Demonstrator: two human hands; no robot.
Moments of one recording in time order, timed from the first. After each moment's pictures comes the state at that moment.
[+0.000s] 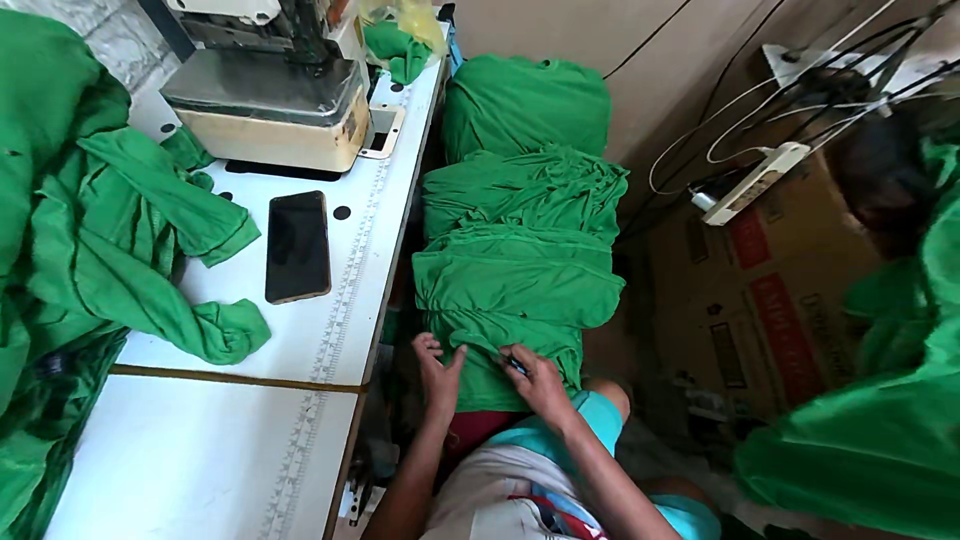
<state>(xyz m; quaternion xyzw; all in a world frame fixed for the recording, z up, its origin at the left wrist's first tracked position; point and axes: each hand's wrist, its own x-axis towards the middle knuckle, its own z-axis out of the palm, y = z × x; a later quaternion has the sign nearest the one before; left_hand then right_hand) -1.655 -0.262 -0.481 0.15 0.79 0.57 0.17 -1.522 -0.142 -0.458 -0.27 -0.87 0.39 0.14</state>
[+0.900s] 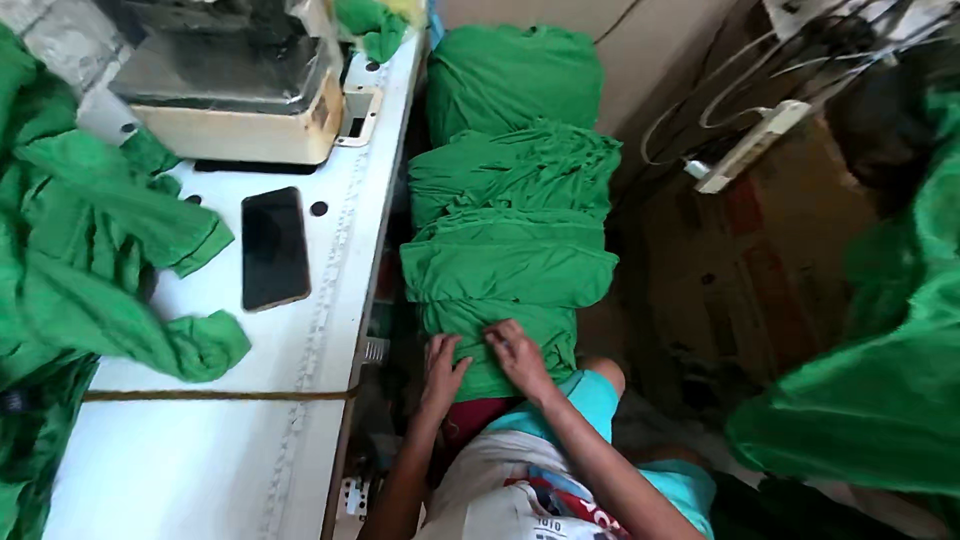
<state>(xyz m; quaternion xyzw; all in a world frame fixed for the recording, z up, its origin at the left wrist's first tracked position) -1.665 -0.271 -0.498 0.37 0.80 0.38 0.28 -1.540 -0.136 -0.487 -0.30 -0.86 0.40 0.12</state>
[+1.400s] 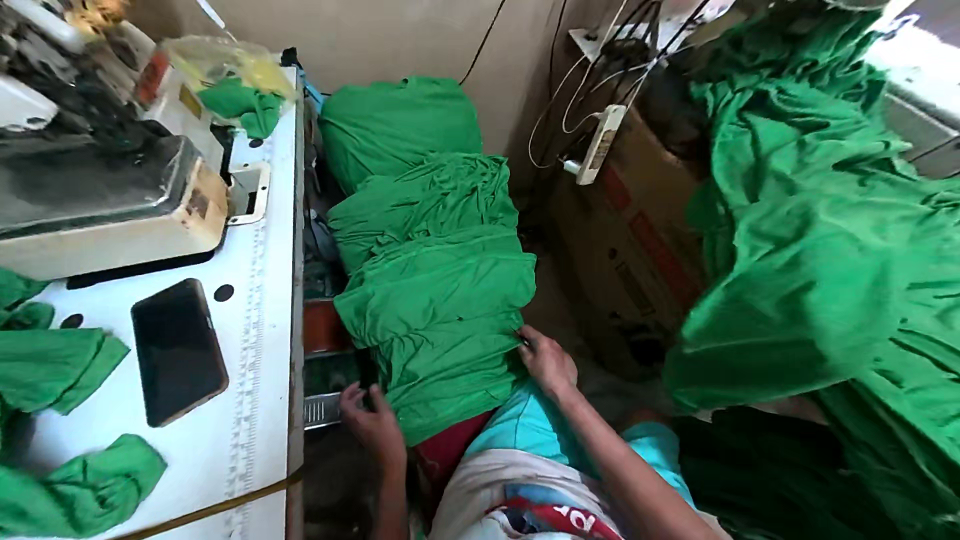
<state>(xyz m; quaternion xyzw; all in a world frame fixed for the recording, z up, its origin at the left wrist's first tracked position) -1.668 -0.284 -0.494 0.19 0.83 0.52 0.09 -1.456 -0.085 -0.462 -0.56 -0.76 0.33 0.02</state>
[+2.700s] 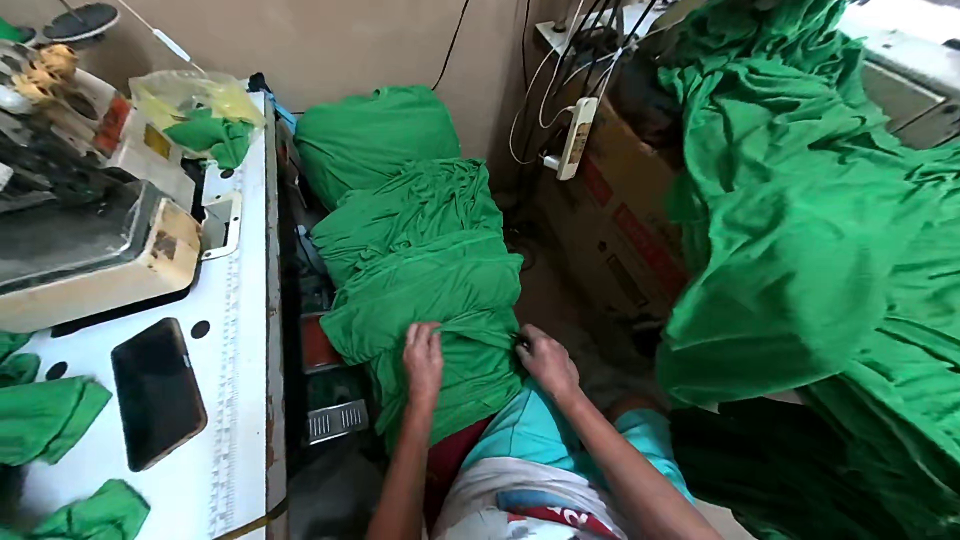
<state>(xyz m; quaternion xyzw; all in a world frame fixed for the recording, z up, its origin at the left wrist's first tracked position) -1.648 -0.156 -0.465 0.49 0.75 0.43 0.13 -1.435 -0.071 -0.479 -0.58 -0.76 0.30 0.05</state>
